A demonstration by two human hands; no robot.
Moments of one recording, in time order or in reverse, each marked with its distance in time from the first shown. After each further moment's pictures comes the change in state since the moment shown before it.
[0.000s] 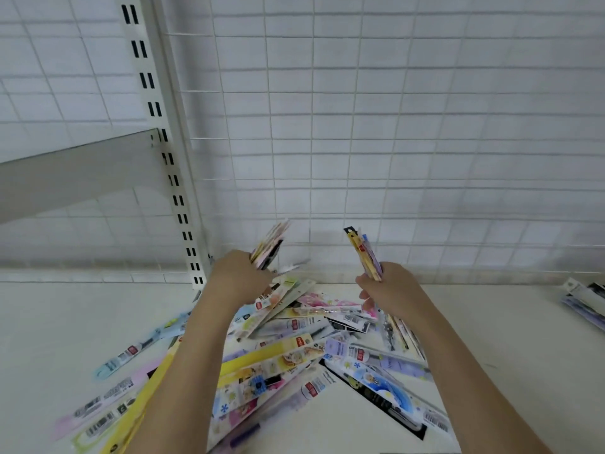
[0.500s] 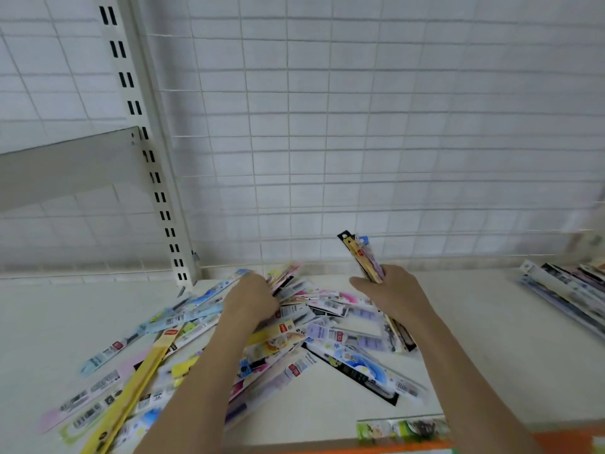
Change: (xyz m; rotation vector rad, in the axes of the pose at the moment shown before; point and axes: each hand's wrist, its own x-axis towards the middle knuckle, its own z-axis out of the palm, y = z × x) left_hand -0.002 -0.011 0.064 0.349 -0.107 0.058; right_hand -0.036 0.019 -0.016 -0.109 0.116 0.077
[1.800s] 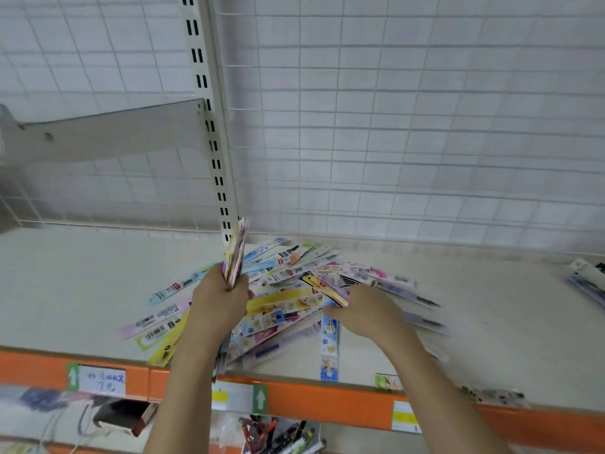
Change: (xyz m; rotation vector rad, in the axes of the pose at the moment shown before) left_hand -0.128 -0.055 -0.030 -0.750 0.341 -0.152; right_hand -0.050 -0.021 0.067 -0.458 -0.318 -0.131
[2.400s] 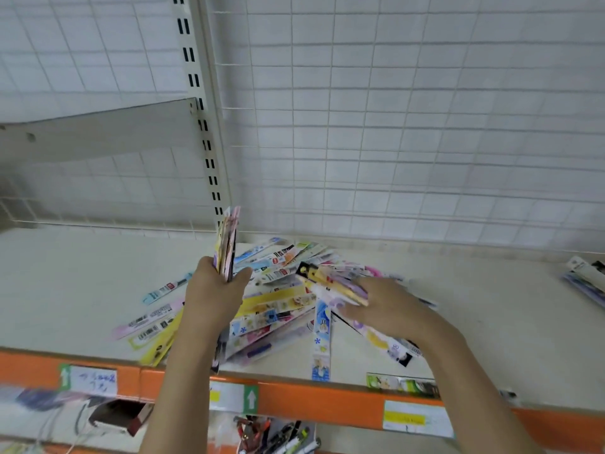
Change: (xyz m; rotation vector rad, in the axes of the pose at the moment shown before) left_hand 0.004 0.008 0.004 0.045 0.067 -0.025; right_hand -0.022 0.026 -0.036 0.089 -0.073 -0.302
